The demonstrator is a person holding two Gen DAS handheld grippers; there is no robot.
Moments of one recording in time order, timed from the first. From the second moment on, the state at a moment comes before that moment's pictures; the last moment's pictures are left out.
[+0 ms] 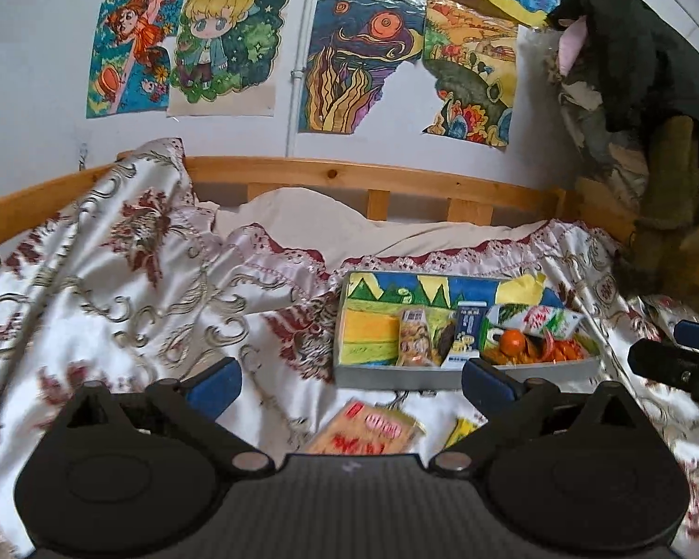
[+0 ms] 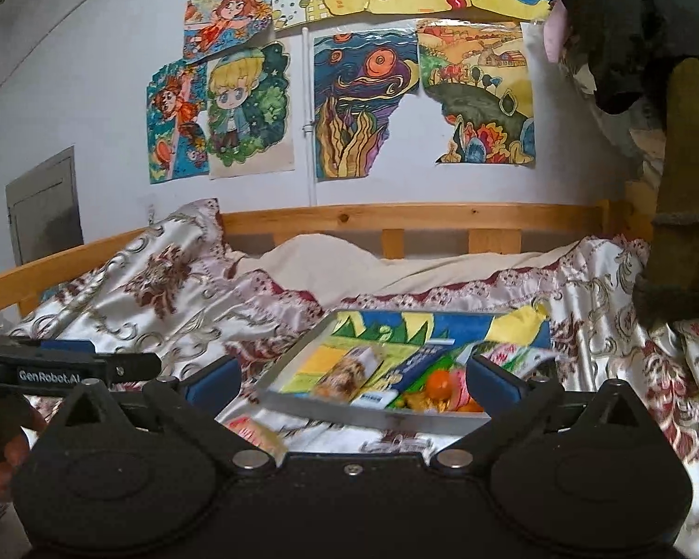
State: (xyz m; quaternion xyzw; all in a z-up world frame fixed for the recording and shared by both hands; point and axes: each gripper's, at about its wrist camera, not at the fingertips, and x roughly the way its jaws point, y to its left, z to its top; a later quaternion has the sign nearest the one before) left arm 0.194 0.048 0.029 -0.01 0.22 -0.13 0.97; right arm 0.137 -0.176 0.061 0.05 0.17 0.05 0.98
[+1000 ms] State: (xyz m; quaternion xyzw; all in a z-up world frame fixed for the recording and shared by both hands) left arm 0.149 0.065 -0.009 0.06 0.32 -0.13 0.94; right arm 0.086 -0.134 0.018 0.03 0.31 0.06 0.95
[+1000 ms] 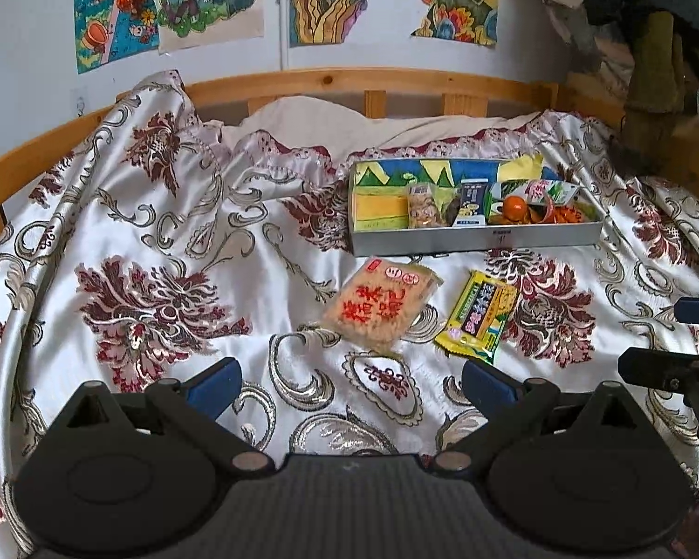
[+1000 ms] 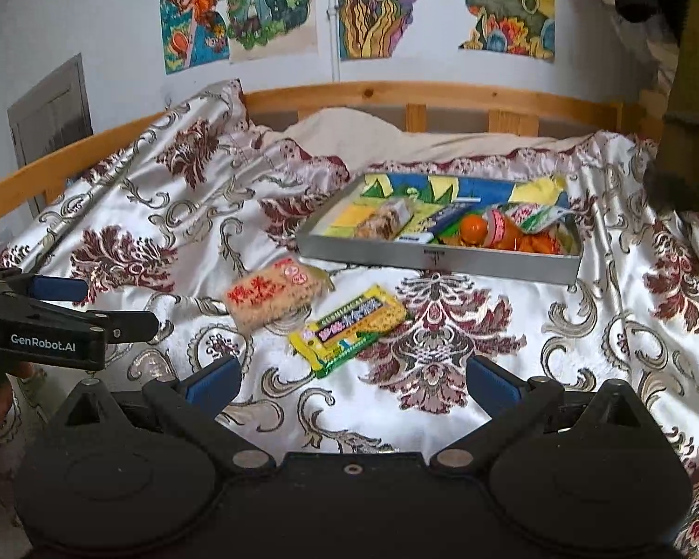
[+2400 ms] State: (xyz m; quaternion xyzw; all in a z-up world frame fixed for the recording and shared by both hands) left arm 0.250 0.022 -0.042 0.15 0.35 -0.21 0.90; right arm 0.168 -0.145 -0.048 0.05 0.37 0.11 0.92
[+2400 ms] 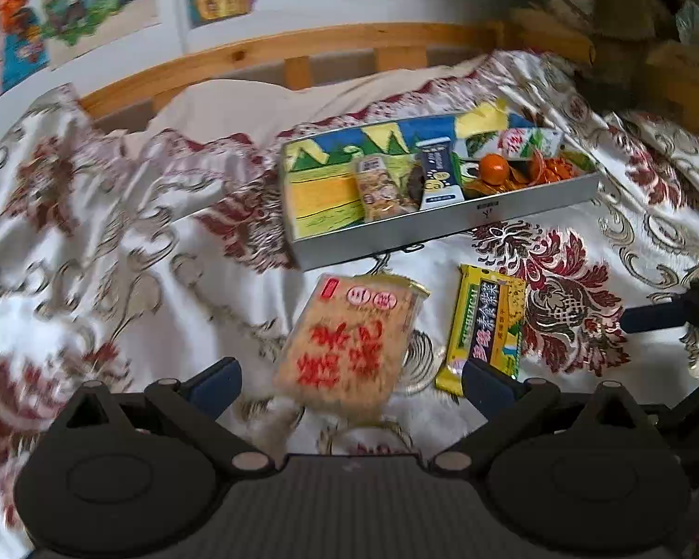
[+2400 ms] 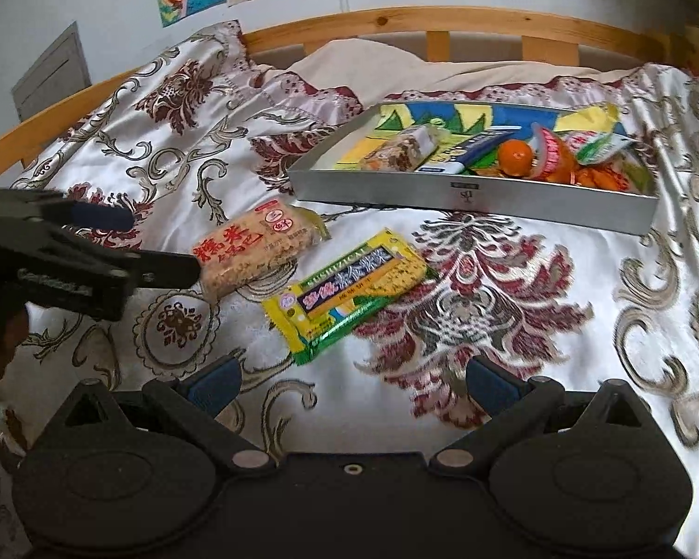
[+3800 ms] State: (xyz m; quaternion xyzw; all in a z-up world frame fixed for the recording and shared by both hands) left arm 0.318 0.025 -0.083 0.07 0.43 -0.21 0.87; right arm 0.263 -0.174 -0.096 0.29 0.41 0.24 0.83
